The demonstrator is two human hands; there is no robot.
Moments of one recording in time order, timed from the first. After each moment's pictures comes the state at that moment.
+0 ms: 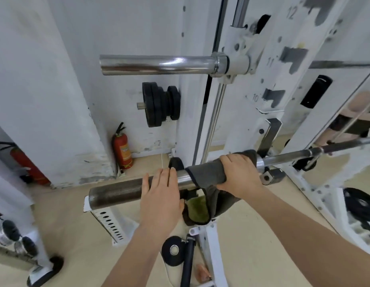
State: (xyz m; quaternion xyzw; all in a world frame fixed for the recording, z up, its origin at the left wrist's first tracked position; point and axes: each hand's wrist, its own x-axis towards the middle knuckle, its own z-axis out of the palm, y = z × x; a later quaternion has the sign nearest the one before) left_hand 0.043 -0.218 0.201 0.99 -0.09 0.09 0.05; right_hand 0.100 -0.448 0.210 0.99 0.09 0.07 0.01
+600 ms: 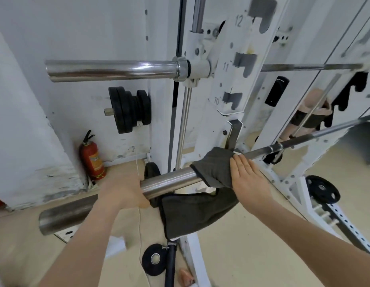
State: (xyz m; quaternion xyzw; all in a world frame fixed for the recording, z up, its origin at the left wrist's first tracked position) left_hand 0.112 -0.207 0.231 0.98 -0.10 -0.14 0.06; right_hand 0.047 -0.524 0.210 0.97 -0.01 0.05 0.23
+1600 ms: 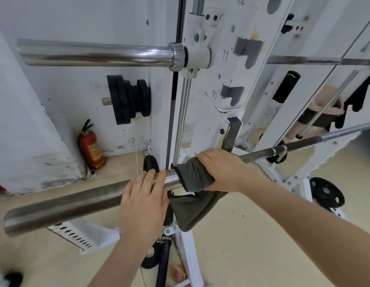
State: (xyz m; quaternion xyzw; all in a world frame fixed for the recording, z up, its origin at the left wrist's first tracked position) left_hand 0.055 -0.293 0.183 0.97 -0.13 0.15 0.11; right_hand 0.111 -0.529 0.232 0.97 0.23 0.01 0.10
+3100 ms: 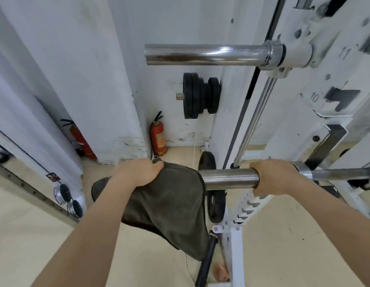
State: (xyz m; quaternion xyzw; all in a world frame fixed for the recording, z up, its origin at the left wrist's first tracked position) left_hand 0.110 -0.106 0.226 0.98 0.07 -0.18 0.07; right_hand 0.125 -0.445 0.248 0.97 0.16 -0.17 0.07
